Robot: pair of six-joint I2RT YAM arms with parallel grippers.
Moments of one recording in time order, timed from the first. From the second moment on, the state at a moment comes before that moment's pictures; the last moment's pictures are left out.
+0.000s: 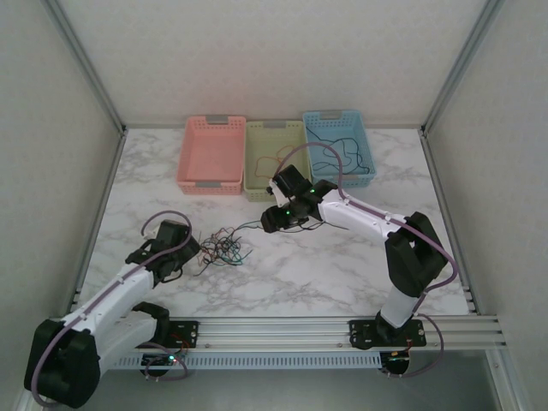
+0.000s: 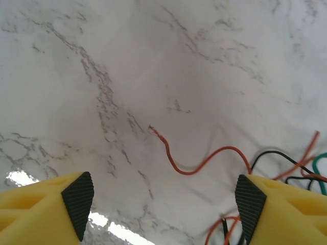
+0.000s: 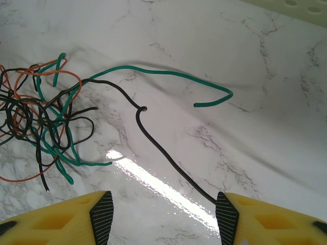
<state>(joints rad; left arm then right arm) -0.32 0.97 0.40 -0.48 -0.23 -0.96 0.77 1.72 1.29 -0.66 -0.19 0.32</state>
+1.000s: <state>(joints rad) -0.31 1.08 0.39 -0.33 -0.28 -0.96 0.77 1.63 1.22 -0.66 -0.16 0.32</state>
